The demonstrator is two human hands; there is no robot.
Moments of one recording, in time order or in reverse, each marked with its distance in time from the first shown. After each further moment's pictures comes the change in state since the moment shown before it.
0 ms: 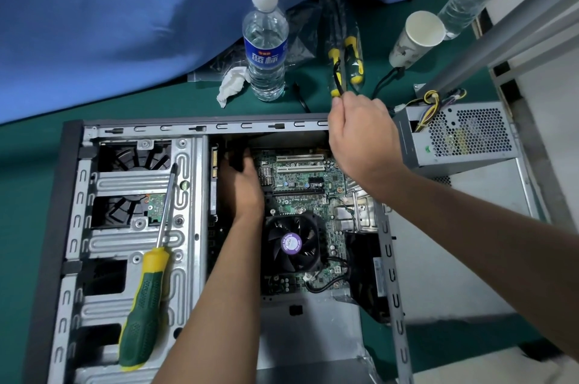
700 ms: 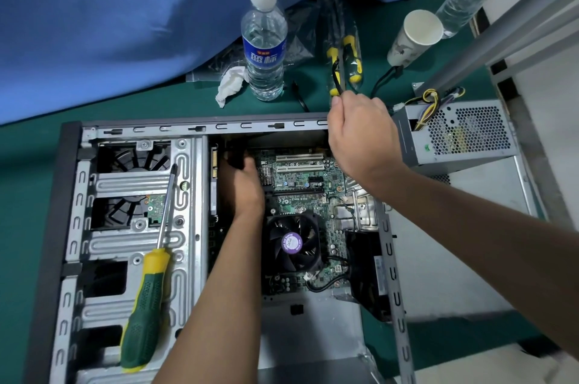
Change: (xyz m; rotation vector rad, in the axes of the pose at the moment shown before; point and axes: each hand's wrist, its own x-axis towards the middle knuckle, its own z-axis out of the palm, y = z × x) left_hand -0.009 0.018 -0.007 -0.026 -0.078 -0.139; right_hand 0.000 -0.002 -0.001 -0.004 -0.006 0.012
